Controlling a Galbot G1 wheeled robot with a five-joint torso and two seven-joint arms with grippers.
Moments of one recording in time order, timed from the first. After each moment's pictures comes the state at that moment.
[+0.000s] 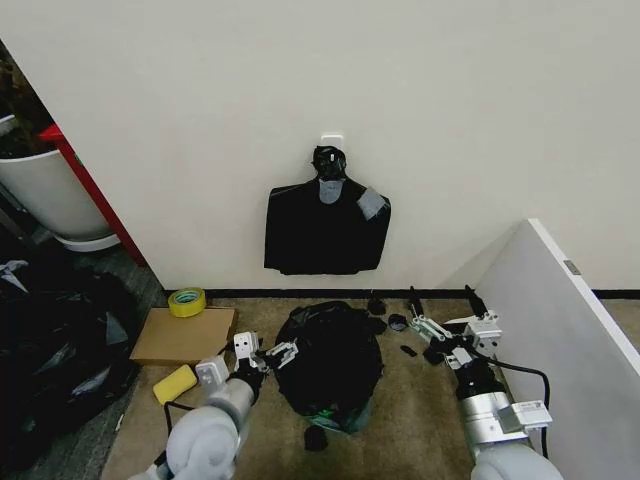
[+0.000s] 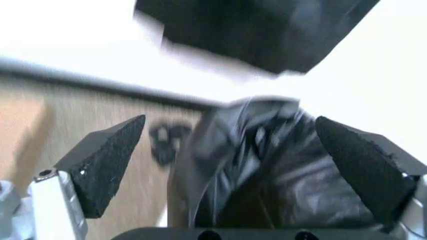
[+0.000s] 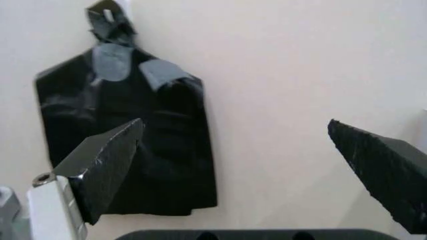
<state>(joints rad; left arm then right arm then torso) 1.41 -1.01 -0.11 -2.12 -0.72 0.08 -0.37 -1.68 1.37 0.49 2.21 0.19 0.22 0.07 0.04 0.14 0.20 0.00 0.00</state>
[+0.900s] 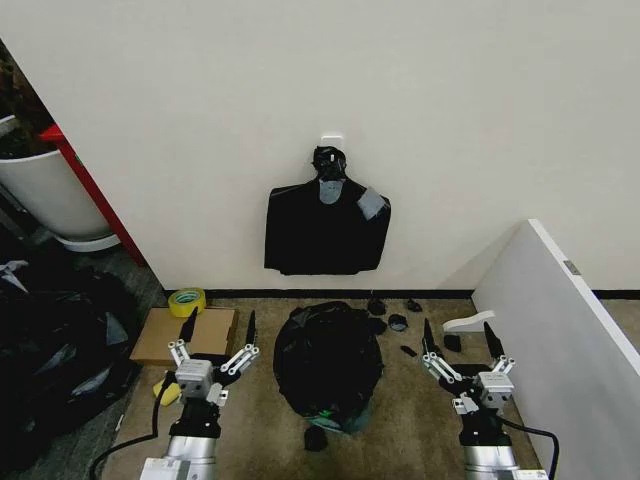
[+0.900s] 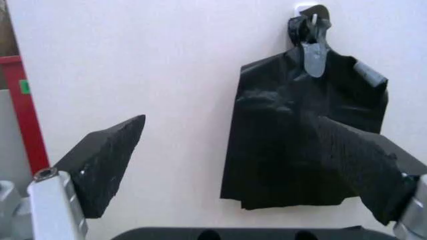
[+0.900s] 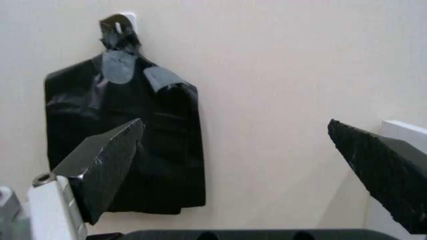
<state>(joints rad) 1.82 -1.29 -0.40 -2.25 0.00 -0.40 -0.23 -1.83 1.49 0.51 2.17 0.05 0.50 0.03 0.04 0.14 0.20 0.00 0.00</state>
